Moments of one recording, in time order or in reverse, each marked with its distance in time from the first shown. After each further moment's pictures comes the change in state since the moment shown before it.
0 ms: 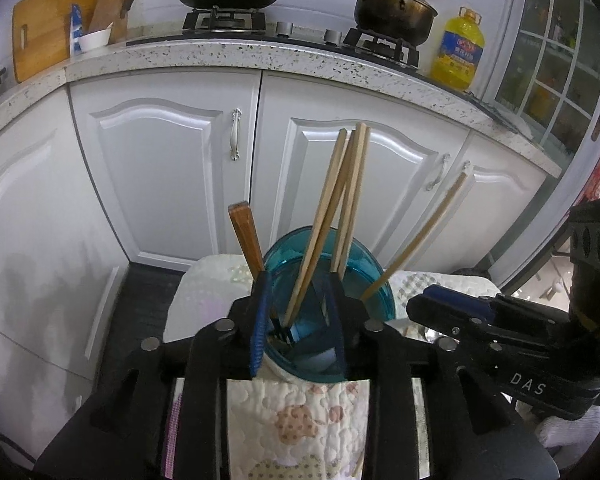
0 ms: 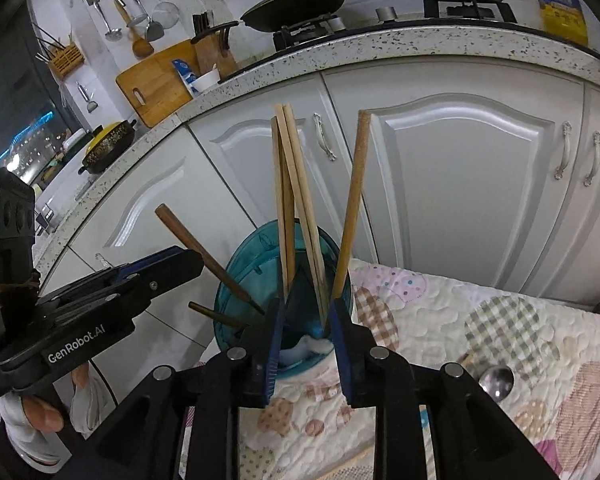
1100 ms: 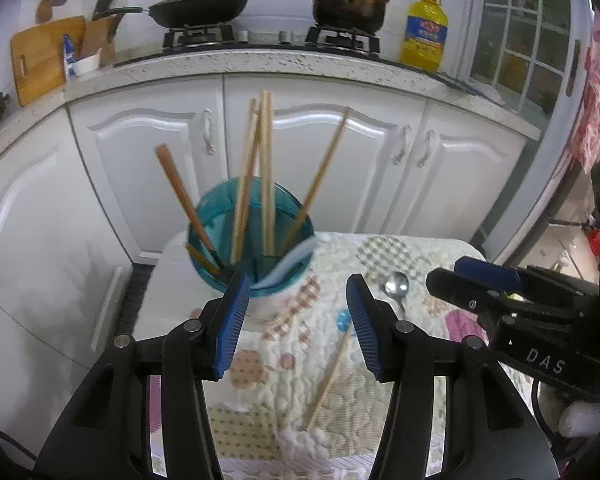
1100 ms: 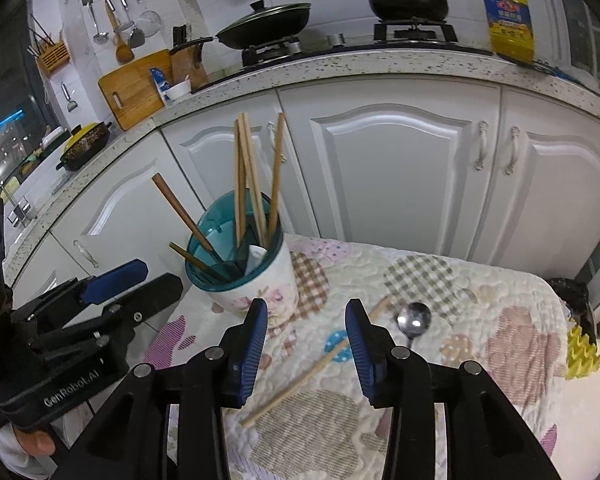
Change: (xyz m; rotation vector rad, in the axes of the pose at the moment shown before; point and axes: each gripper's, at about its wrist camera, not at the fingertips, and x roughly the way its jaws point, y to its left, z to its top) left arm -0.038 -0.074 -0.064 0.094 -0.021 0.028; right arm -0.085 -0.008 -0.061 0.002 -0.051 -0.177
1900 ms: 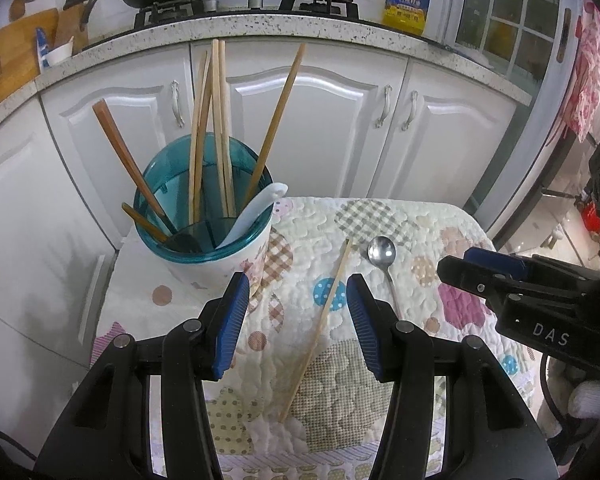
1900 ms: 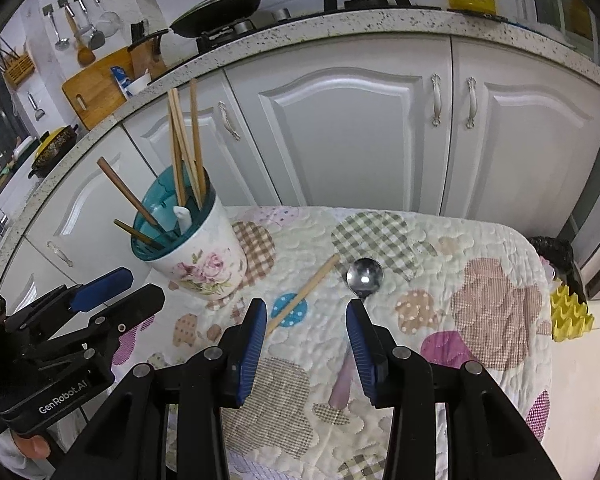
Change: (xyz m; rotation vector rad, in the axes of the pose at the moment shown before) left arm 0.036 -0.025 -0.020 0.041 0.089 -0.033; right arm 0.009 -0.049 -0.028 0.089 0.068 -0.064
